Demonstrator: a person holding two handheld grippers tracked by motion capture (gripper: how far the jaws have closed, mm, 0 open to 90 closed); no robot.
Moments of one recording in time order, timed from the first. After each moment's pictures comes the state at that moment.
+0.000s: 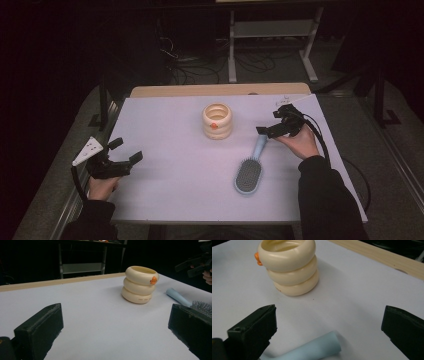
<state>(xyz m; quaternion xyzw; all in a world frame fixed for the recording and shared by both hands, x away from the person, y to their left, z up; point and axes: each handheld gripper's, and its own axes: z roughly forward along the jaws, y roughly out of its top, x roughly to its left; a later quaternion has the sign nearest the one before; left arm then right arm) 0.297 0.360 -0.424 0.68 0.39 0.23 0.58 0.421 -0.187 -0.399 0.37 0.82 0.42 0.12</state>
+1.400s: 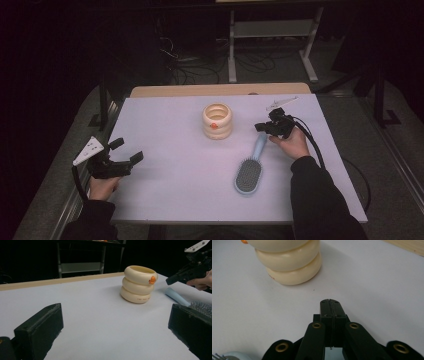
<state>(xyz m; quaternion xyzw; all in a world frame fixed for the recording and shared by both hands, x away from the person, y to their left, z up) 0.298 0.359 -0.424 0.68 0.38 0.22 0.58 0.436 -0.173 -0.428 0.36 0.84 0.39 0.10</state>
